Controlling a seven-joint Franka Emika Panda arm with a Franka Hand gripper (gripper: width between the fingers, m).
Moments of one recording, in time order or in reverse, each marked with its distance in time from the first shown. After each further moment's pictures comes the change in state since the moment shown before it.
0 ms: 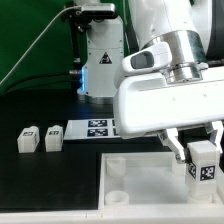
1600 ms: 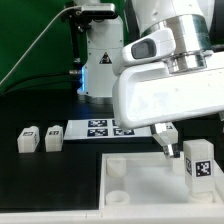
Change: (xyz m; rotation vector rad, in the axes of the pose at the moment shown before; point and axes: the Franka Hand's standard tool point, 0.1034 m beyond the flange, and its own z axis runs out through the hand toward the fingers) arm 0.009 -0.004 -0.009 0.067 -0.218 0.020
